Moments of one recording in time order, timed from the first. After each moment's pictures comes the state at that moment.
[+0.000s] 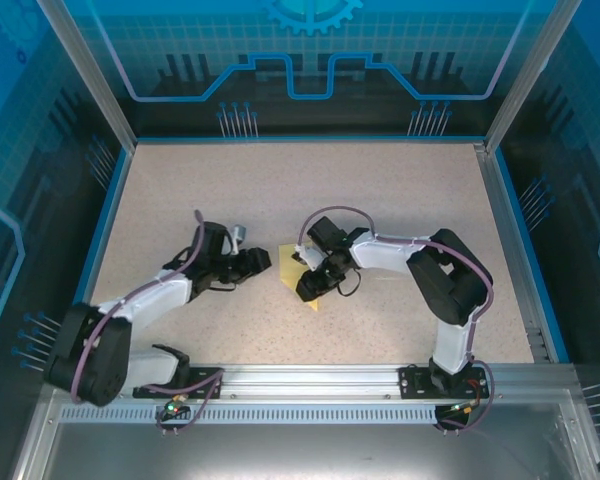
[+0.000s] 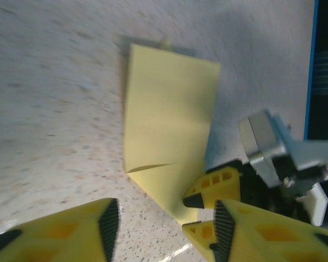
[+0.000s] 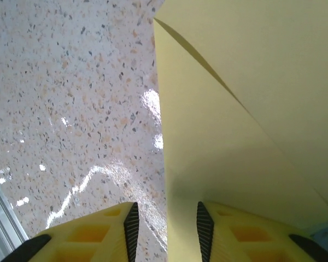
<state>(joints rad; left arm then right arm) -0.32 1.30 0.55 -0.05 0.50 -0.78 0.72 1.87 1.09 -0.52 -0.50 0.11</state>
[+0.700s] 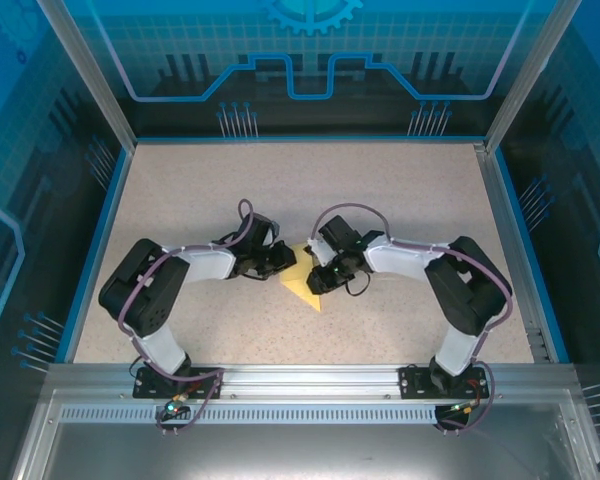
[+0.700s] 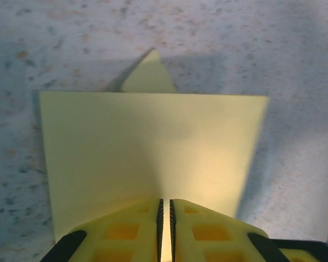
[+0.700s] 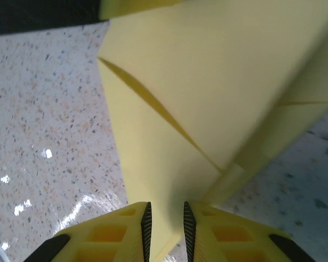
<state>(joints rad) -0.47 1.72 0.78 0.03 0.36 -0.88 0.69 1.74 0.98 -0.44 -0.37 0.22</state>
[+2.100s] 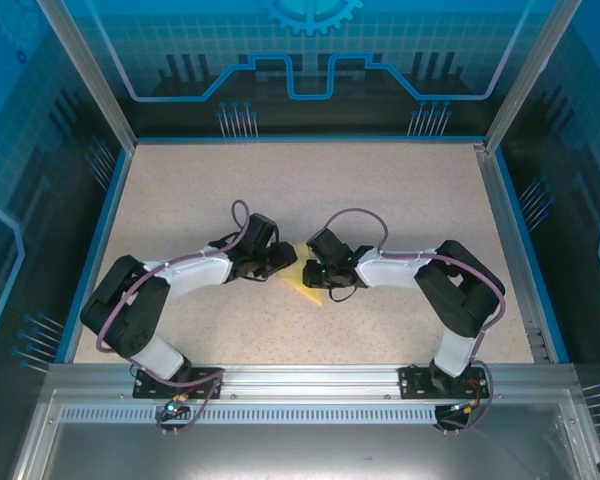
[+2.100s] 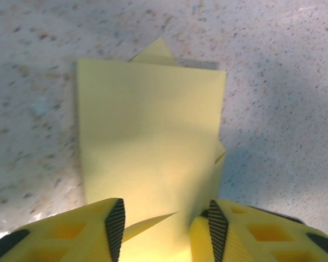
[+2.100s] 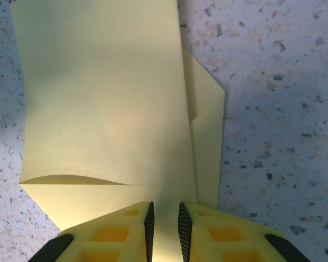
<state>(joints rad) -0.54 1.56 0.78 -0.16 0.15 -0.99 0.78 1.78 0.91 -0.17 -0.08 0.78</state>
